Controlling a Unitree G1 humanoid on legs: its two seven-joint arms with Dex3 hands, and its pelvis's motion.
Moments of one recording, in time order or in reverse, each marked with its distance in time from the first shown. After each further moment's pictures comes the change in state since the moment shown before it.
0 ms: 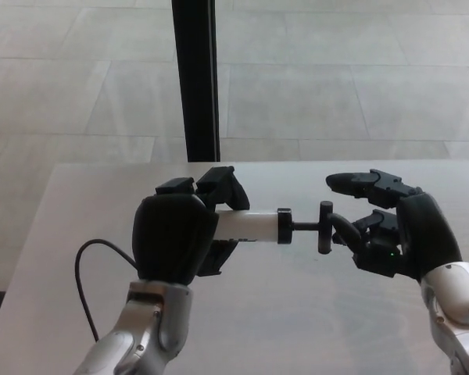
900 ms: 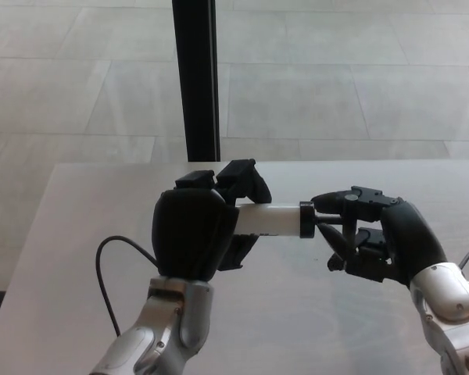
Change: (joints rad) left_arm -0.023 -0.056 -0.015 -0.002 0.006 -0.001 0.048; right_arm -0.022 0.033 -0.001 0.050 -0.035 0.071 0.040
